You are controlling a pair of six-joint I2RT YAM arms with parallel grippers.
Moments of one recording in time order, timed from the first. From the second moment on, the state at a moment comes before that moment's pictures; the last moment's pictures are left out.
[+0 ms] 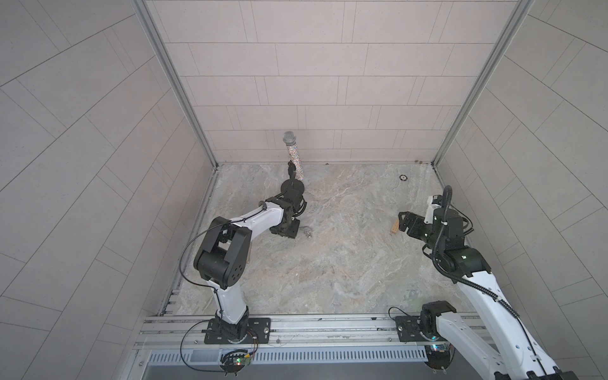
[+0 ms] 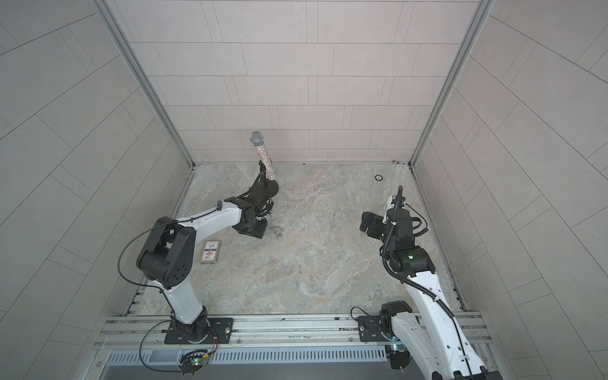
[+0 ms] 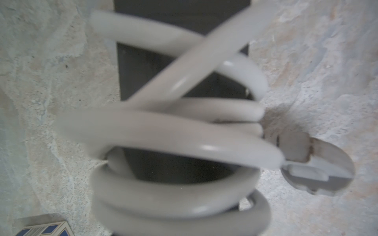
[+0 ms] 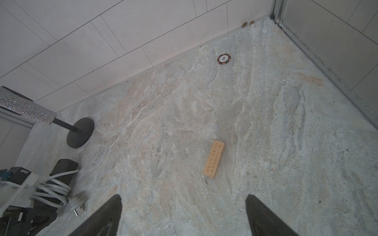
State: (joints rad) left arm -0.43 1.79 1.18 -0.75 -0.12 -0.19; right arm 0.09 0.77 0.71 -0.49 0.05 0.45
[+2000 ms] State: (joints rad) left arm -0.54 1.13 1.27 -1.06 0.81 0.67; right arm 0.65 1.04 0.63 0.28 -0.52 0.32
